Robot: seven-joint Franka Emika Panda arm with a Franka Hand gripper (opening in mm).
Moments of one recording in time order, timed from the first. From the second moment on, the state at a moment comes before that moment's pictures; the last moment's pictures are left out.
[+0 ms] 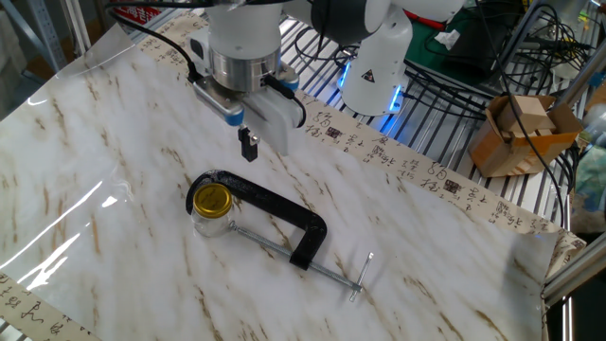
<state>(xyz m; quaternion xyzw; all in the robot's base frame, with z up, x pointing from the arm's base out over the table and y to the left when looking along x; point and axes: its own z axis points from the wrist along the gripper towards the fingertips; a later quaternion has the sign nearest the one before) 0.522 -0.038 0.297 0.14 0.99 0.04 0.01</state>
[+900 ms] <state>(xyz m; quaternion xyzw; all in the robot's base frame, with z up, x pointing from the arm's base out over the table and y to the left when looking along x) 0.534 -0.046 0.280 0.16 0.99 0.03 -0.01</state>
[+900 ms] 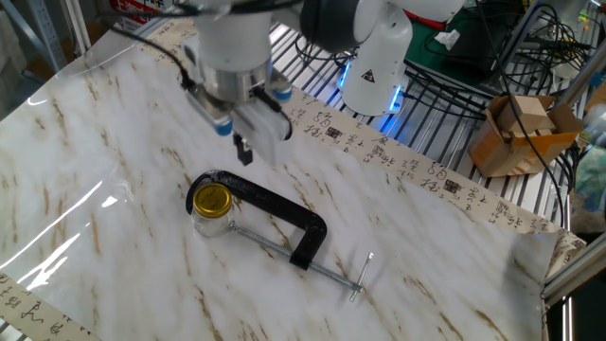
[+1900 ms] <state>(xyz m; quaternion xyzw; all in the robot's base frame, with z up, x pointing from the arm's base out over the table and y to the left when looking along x) 0.584 -0.067 0.180 0.11 0.99 0.02 0.01</state>
